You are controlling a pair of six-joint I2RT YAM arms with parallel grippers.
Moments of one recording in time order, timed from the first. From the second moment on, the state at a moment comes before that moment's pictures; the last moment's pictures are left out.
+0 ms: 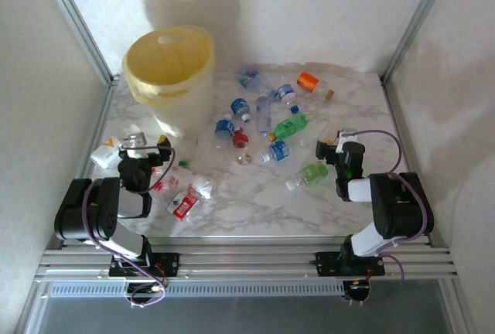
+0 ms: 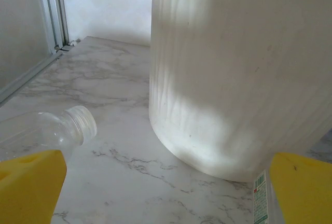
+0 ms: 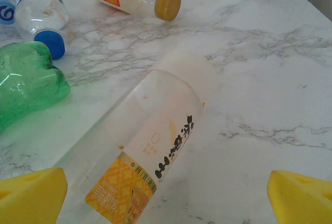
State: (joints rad) left arm 0.09 1.53 0.19 1.25 0.00 -0.14; right arm 0.08 1.55 0.38 0.76 0.09 0.06
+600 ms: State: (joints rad) left arm 0.09 1.53 0.19 1.25 0.00 -0.14; right arm 0.08 1.55 0.38 0.76 0.08 0.05
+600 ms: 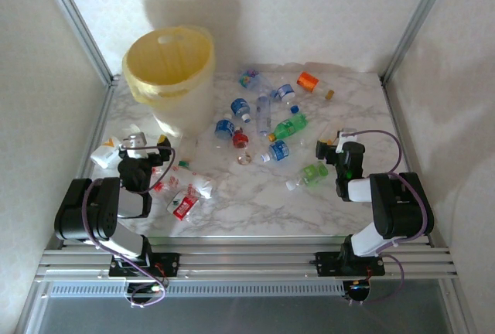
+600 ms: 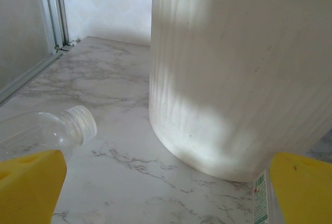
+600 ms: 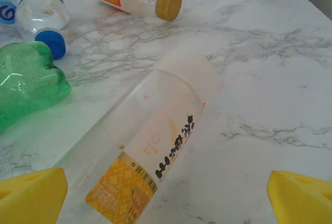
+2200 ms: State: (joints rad) left arm -0.25 0.90 0.67 -0.45 -0.04 -0.74; right arm 0.37 0.86 0.70 -0.47 0.07 0.25
